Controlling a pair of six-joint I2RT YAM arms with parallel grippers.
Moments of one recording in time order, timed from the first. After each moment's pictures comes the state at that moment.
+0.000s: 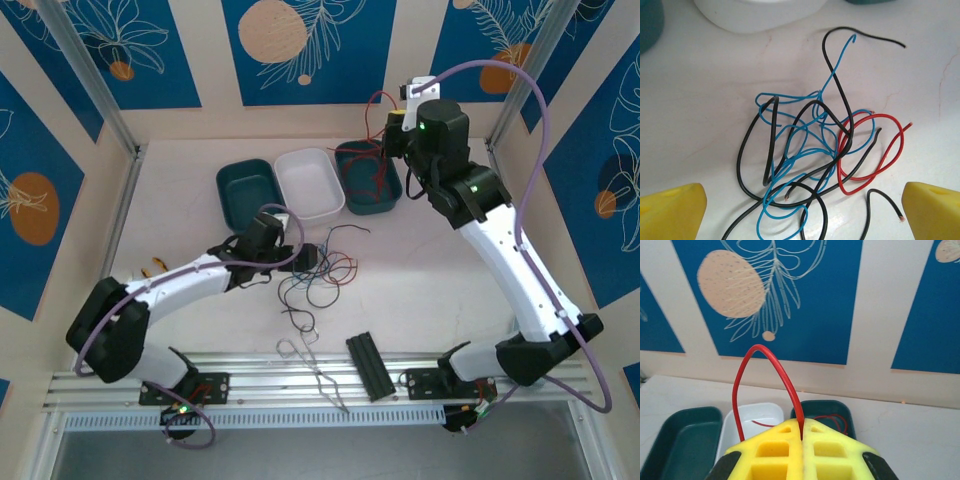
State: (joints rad) left arm -0.68 1.42 0.83 -0.20 0.06 -0.56; right arm 0.50 1.38 1.72 -0.59 0.34 0.12
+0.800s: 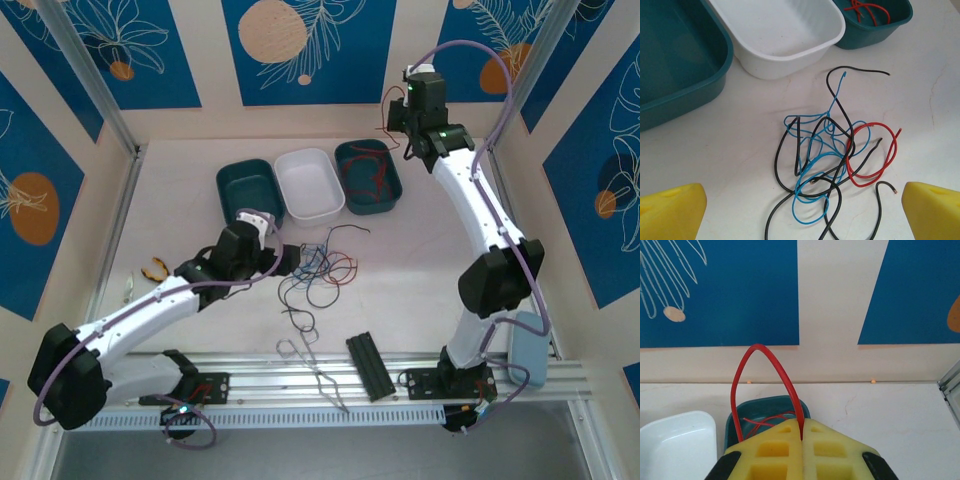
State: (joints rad) left arm -0.68 1.14 0.74 -0.25 -0.06 -0.44; right arm 0.26 1.80 1.90 -0.54 0.26 0.12
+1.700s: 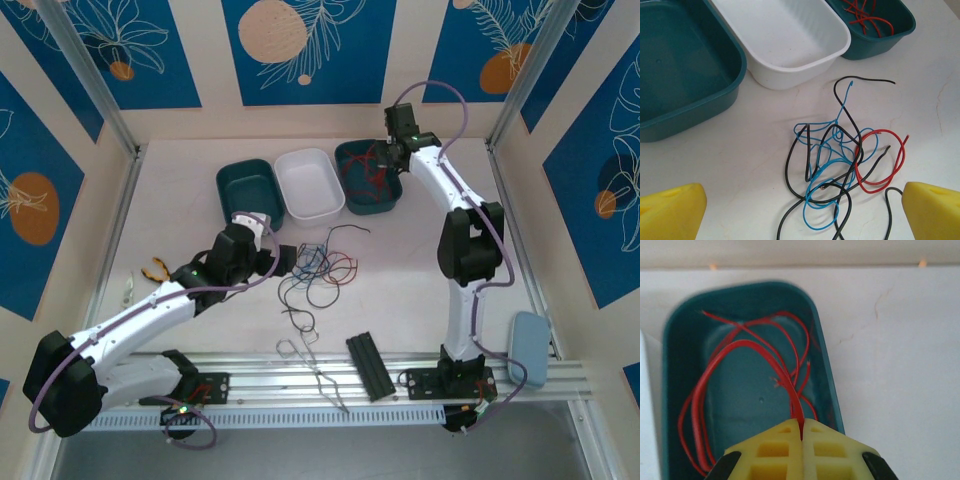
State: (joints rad) left arm -0.68 1.10 0.71 -0.22 -0.10 -0.41; right arm 0.24 2.10 1.91 -0.70 0.17 0.20
